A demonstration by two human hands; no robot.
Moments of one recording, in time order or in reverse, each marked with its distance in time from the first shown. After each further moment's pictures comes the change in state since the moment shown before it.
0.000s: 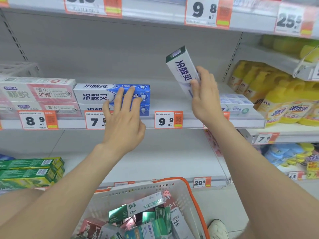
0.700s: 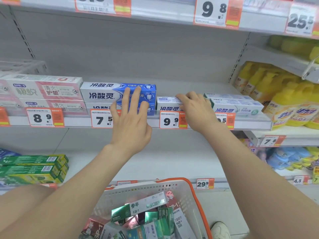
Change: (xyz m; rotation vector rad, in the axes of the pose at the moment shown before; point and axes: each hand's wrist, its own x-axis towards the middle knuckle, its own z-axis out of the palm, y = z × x) left_hand -0.005 0.005 0.004 0.012 -0.017 -0.015; right_hand -0.014 0.001 0.027 -0.529 -0.480 -0.112
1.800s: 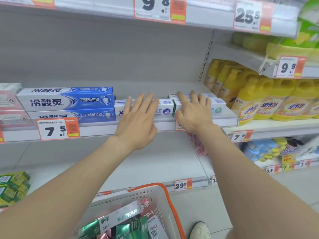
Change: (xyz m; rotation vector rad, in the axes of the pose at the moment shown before) left_hand 0.056 0.098 0.039 -0.043 -0.125 0.286; right_hand -0.025 0.095 0.005 -0.044 -0.071 0.314
